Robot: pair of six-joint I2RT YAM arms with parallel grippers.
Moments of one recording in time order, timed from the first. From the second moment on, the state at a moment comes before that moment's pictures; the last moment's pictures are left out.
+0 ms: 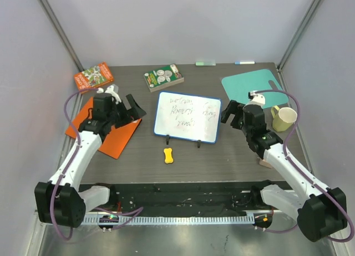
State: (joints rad) left arm -0.11 1.14 0.91 -0.40 0.24 -0.56; right arm 0.34 1.00 0.68 -0.13 0.22 0.49
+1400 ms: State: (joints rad) left arm -0.92 1.68 0.99 -0.59 -0.29 -0.94; right arm 0.35 1.00 0.57 -0.15 0.21 0.47
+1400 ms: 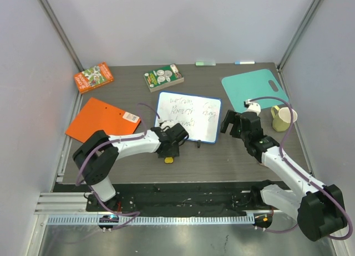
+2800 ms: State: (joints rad) left arm -0.88 1.32 1.10 -0.68 -0.60 -0.65; right arm 0.02 1.16 0.52 0.18 -0.38 0.45
